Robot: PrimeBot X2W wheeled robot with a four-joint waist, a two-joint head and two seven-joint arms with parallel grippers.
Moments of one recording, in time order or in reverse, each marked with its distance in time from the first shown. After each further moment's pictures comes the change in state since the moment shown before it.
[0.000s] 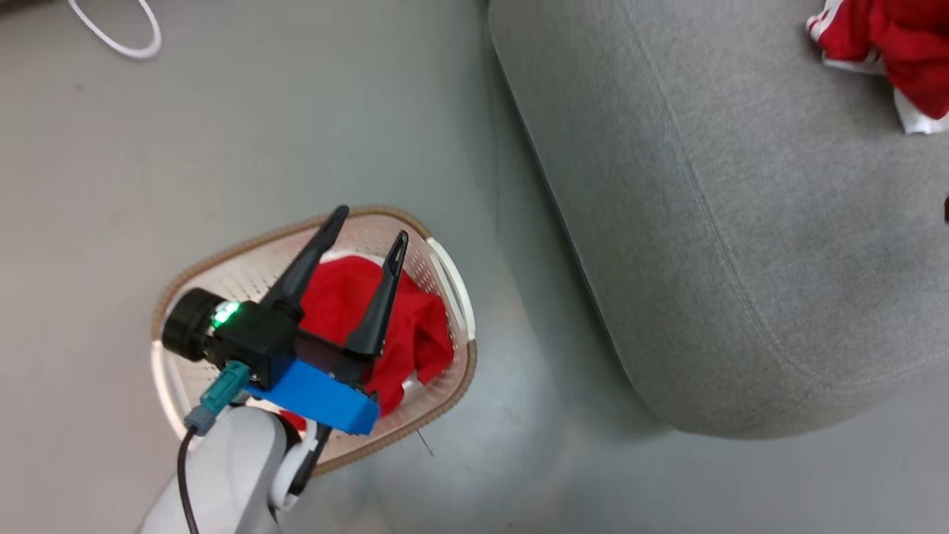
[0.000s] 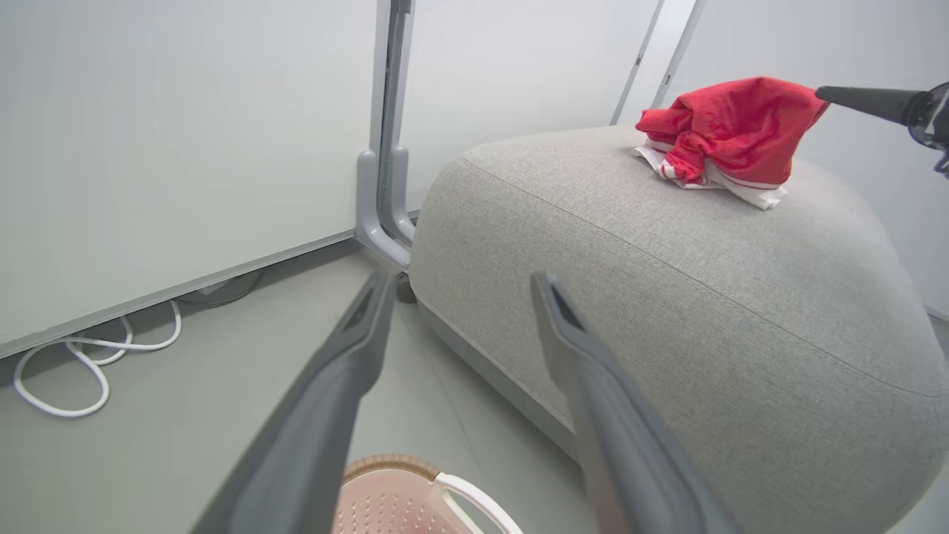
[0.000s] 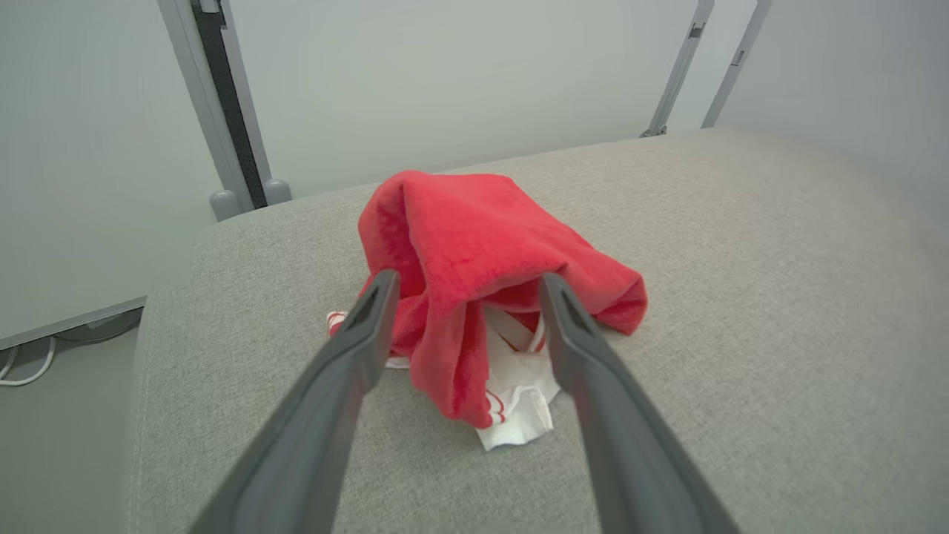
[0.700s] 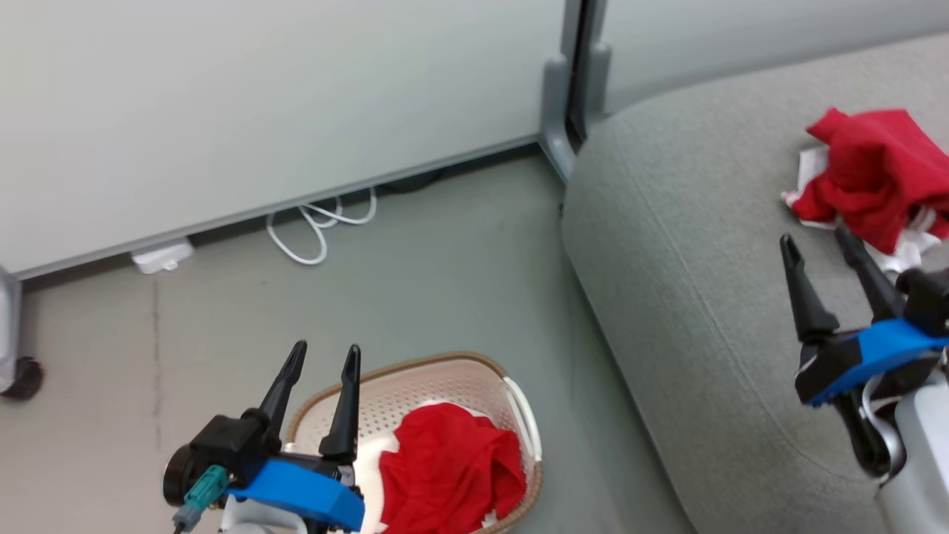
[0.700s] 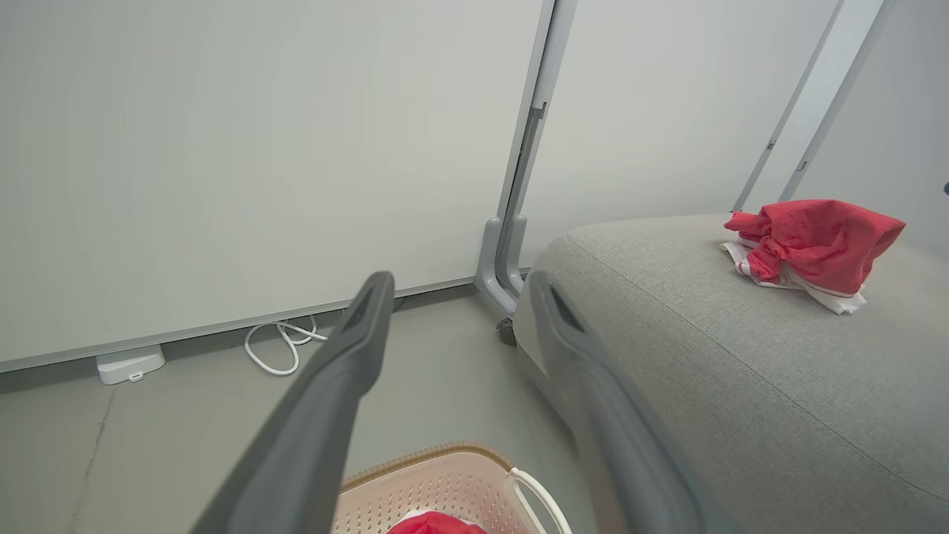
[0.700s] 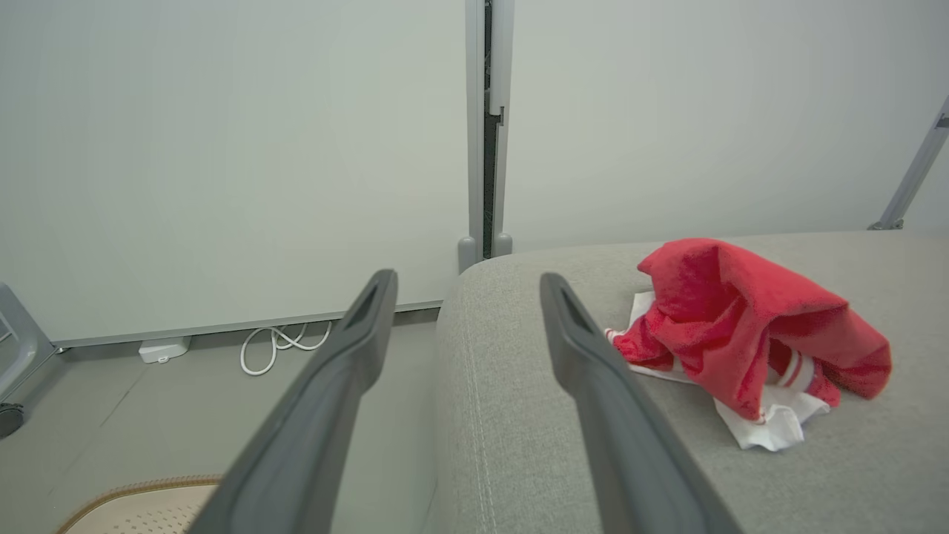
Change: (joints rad) left arm 0.290 -0.161 0.234 0.091 -0.001 -0.015 -0.001; right arm 0.443 0.088 0.188 -0.405 -0.039 0.000 0.072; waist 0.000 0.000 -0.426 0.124
